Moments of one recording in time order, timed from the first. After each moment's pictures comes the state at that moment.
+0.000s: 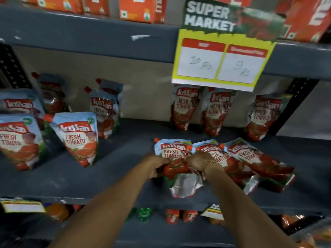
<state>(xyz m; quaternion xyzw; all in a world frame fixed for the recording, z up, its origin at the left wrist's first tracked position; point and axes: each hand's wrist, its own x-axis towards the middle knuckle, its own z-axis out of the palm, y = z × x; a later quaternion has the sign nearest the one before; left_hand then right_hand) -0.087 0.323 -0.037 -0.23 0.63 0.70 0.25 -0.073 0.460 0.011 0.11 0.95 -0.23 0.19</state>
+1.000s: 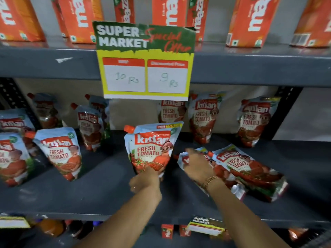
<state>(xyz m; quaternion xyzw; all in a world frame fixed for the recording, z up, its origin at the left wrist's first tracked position) -0.077 0.391 -0.049 -0.51 0.52 0.68 -0.06 -0.095 0.525 -0.018 -0.03 0.96 -0.28 0.01</state>
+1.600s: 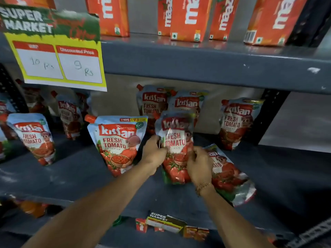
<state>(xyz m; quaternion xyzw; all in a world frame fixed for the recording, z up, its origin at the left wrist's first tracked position) -0.114 0.486 -0.008 -0.15 0.76 0.63 -0.04 -0.100 0.619 -0.030 0.04 0.90 -0.40 -0.18</state>
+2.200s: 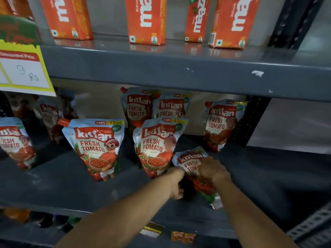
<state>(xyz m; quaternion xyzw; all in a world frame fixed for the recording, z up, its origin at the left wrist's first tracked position) -0.095 0.597 -0.020 -0.34 0.54 0.72 0.27 -0.134 0.713 -0.020 0.14 0.96 -0.18 0.14</state>
